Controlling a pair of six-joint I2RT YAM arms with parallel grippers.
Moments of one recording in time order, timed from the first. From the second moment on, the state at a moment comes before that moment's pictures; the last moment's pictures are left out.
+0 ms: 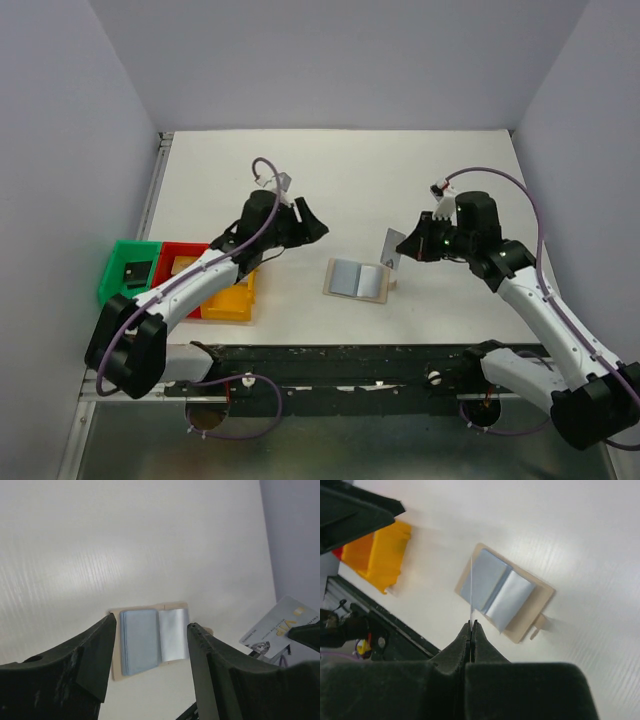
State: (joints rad) left arm -0.60 1.36 0.88 -0.03 0.15 -0.71; right arm 0.35 1.02 0.84 -0.48 -0.36 0.40
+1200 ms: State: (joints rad) left arm -0.69 1.21 0.89 0.06 1.08 -0.27; right arm 0.77 1.23 1.35 -1.07 -0.64 -0.03
